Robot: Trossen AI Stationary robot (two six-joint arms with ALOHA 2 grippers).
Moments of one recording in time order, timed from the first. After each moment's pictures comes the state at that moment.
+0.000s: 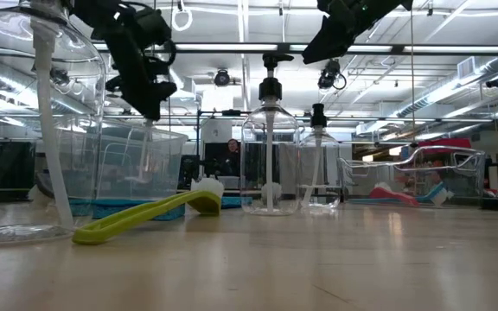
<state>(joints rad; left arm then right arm) 0.74 1.27 0.99 -0.50 -0.49 -0.09 -0.51 1.30 1.28 -0.52 -0.15 -0.30</state>
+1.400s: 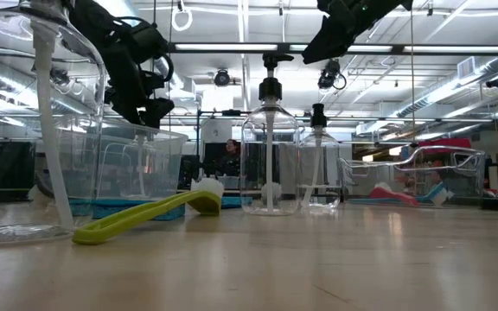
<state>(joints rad) 0.74 1.27 0.85 -0.31 -0.57 -0.07 -0.51 1.30 1.28 -0.52 -0.15 -0.30</state>
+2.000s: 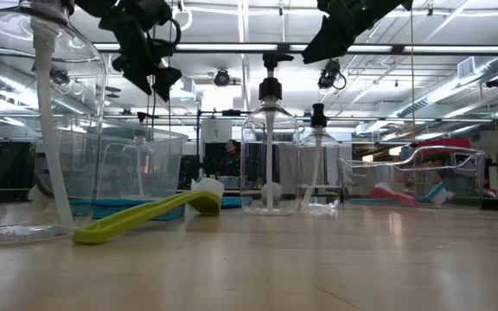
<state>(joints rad) 0.74 1.27 1.10 -0.42 -0.62 0.07 -0.51 1.30 1.28 -0.52 -0.15 -0.30</state>
